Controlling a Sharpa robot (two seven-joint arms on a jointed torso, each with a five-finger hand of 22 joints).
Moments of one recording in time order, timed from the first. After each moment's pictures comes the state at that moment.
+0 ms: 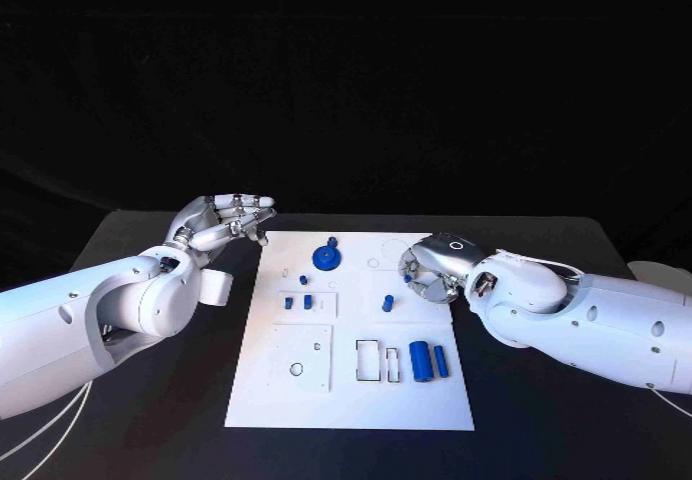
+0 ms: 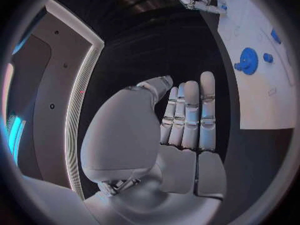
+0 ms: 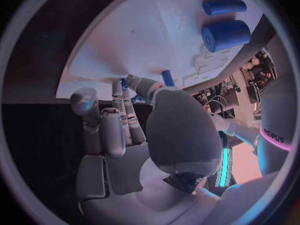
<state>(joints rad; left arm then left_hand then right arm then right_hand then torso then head) 1.16 -0.96 0.02 1.55 -0.09 -0.33 0.43 1.46 -0.24 0.51 0.15 0.20 0.95 0.17 0.28 0.16 1.05 0.10 0.38 0.07 1.05 0.03 1.17 0.37 0.17 1.02 0.12 0.86 0.52 1.21 -0.82 -0.14 1.53 -1.74 -0.36 -0.17 1.30 -0.20 0.64 -0.03 0.12 0.98 0.16 0.26 0.36 1.11 0.09 0.24 0.19 1.47 0.01 1.42 1.20 0.14 1.26 0.12 1.03 1.12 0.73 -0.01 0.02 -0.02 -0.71</state>
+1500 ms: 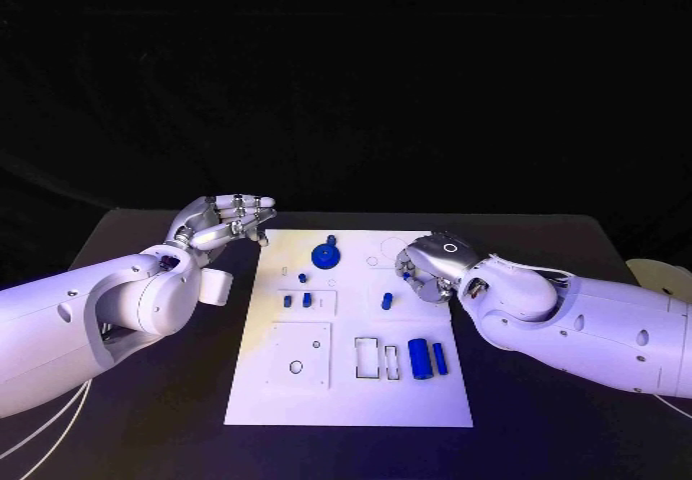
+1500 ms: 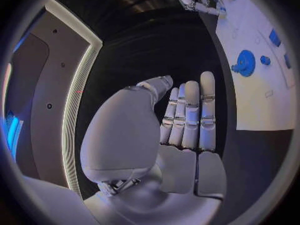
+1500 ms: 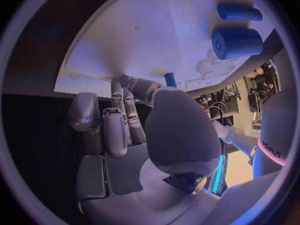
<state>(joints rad) 1.16 -0.96 0.02 1.56 -0.09 -0.33 0.40 1.46 -0.24 0.52 0.15 0.20 0.94 0.18 0.26 0.16 1.04 0.11 0.37 0.07 1.05 0.03 1.17 0.37 0.17 1.02 0.12 0.86 0.51 1.18 -0.80 -0.14 1.51 -1.85 -0.42 -0.22 1.33 -0.15 0.74 -0.10 0.08 1.06 0.13 0.30 0.37 1.17 0.08 0.25 0.19 1.47 -0.01 1.42 1.22 0.12 1.30 0.08 1.15 1.23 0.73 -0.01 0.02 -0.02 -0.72</state>
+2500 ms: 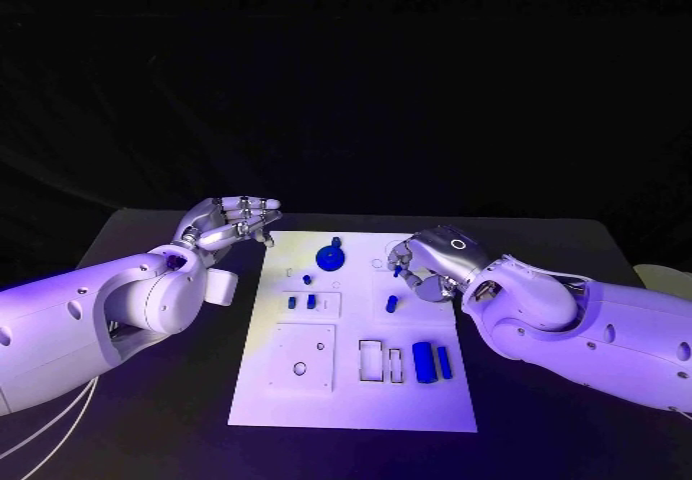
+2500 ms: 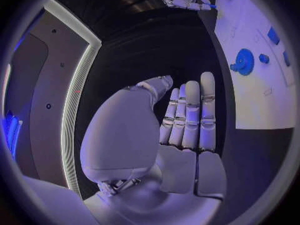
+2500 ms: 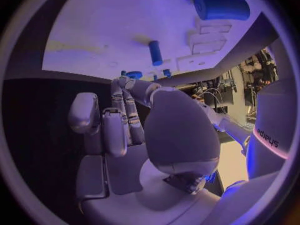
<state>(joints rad) 1.16 -0.96 0.02 1.55 -0.09 -0.33 0.39 1.46 -0.24 0.52 0.13 0.20 0.93 0.19 0.26 0.16 1.02 0.12 0.37 0.07 1.04 0.04 1.16 0.37 0.17 1.01 0.13 0.85 0.51 1.21 -0.84 -0.13 1.67 -1.83 -0.51 -0.22 1.34 -0.14 0.75 -0.10 0.07 1.06 0.13 0.30 0.37 1.18 0.08 0.25 0.20 1.47 -0.01 1.42 1.22 0.12 1.31 0.08 1.16 1.25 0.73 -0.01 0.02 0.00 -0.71</state>
